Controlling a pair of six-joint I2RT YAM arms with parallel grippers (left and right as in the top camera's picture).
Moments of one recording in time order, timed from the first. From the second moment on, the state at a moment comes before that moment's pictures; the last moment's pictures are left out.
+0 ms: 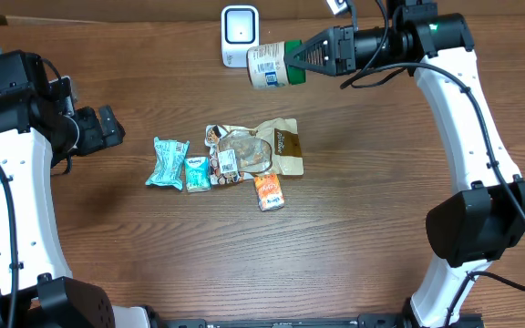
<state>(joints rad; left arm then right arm) 0.29 1.59 1.57 -1.22 0.07 -0.08 0.15 2.00 2.04 -1.01 -1.31 0.03</state>
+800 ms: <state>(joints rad) 0.29 1.59 1.57 -1.22 0.07 -0.08 0.42 2.02 2.06 -0.50 0.03 0.17</state>
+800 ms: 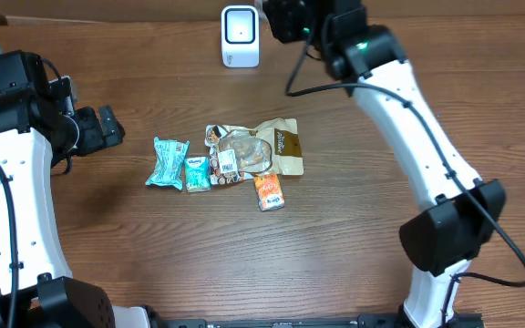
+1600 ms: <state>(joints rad) 0.29 1.59 1.57 -1.22 0.07 -0.08 0.50 2.49 2.08 0.21 0.28 -0.73</state>
